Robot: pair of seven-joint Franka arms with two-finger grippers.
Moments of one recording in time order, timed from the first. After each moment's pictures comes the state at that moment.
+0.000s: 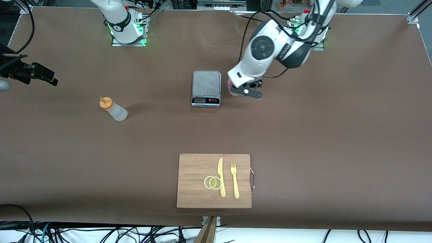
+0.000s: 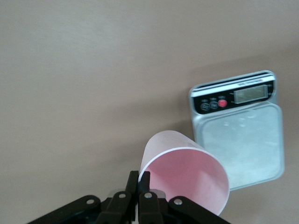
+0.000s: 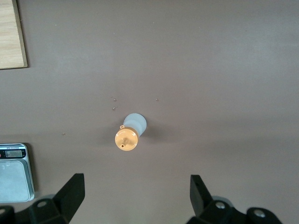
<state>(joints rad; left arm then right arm) -0.84 0.28 0.10 -1.94 -0.23 2.12 -0.40 0.02 -0.03 -0.08 -1.70 0.03 1.64 0.00</state>
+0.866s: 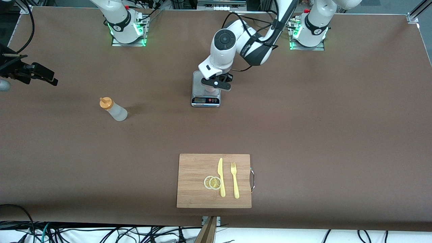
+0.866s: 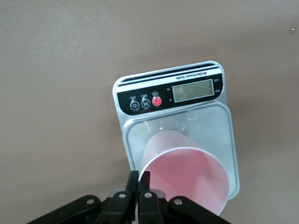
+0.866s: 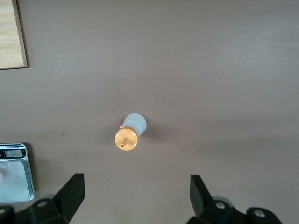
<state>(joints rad) -1.01 0.44 0.10 -1.86 -0.27 2.28 -0.55 0.02 -0.03 -0.08 -1.70 0.03 1.64 0.00</state>
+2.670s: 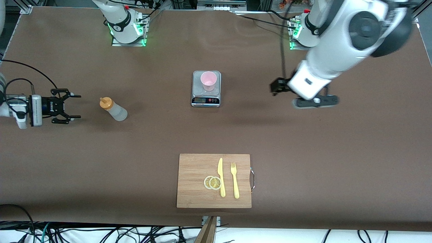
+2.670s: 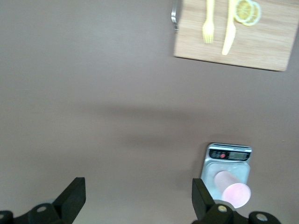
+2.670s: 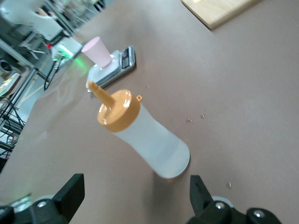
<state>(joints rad) -0.55 0.22 0.25 -1.47 -0.22 1.58 -0.42 -0.38 0.60 -0.10 -1.72 0.72 1.51 -1.97</state>
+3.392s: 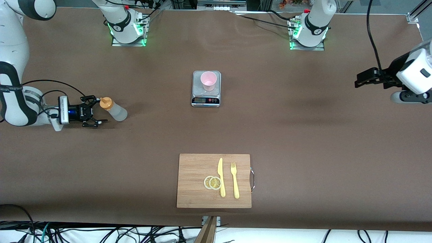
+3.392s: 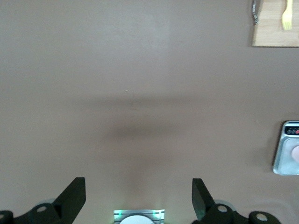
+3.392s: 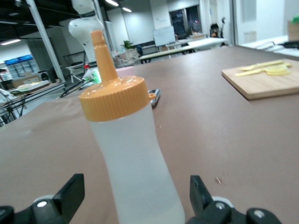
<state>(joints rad) -0.16 0.15 0.17 -1.41 -0.07 1.36 0.00 -0.38 0.83 -0.05 -1.72 0.92 1.42 -2.48</state>
